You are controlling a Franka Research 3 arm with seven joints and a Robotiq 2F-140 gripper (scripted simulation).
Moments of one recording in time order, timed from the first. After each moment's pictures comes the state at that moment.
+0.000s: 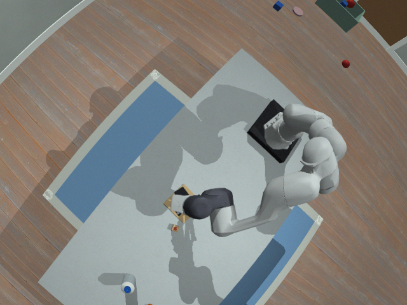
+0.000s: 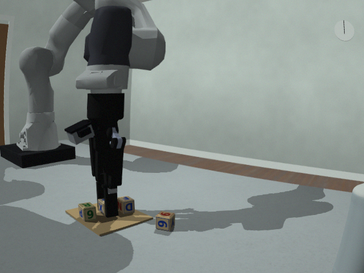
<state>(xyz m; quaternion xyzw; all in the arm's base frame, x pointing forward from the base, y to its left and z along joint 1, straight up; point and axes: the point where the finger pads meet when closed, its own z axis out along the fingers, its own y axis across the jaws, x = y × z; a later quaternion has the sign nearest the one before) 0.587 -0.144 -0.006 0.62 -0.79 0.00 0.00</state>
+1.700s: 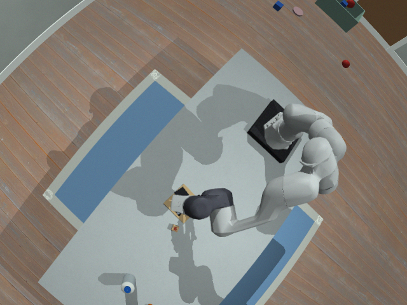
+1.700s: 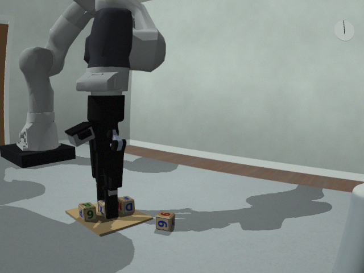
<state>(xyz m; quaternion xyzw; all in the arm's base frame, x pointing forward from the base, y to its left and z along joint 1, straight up) 0.586 -0.143 -0.010 0.62 -0.79 0.00 0.00</state>
